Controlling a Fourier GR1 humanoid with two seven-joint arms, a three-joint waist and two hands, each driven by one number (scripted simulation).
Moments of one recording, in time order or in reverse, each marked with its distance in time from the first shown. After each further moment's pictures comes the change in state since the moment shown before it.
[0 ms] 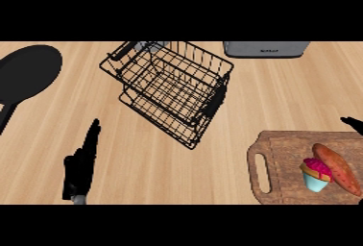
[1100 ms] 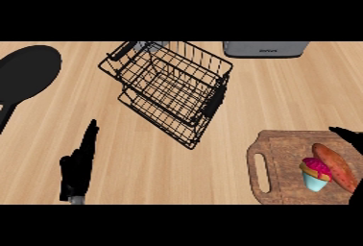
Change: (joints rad) left arm 0.016 -0.031 0.050 -0.018 -0.033 -0.039 0.011; right arm -0.072 0.164 -0.004 0.148 0.160 0.208 0.040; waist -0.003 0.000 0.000
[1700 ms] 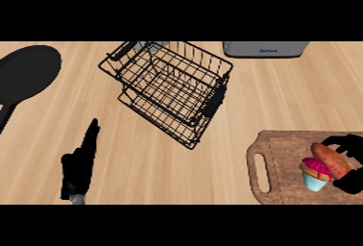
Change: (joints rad) left arm -0.006 -0.020 0.018 -0.003 -0.023 -0.021 0.025; right arm -0.034 0.088 -0.011 0.162 0.130 -0.012 -0.112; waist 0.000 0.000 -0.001
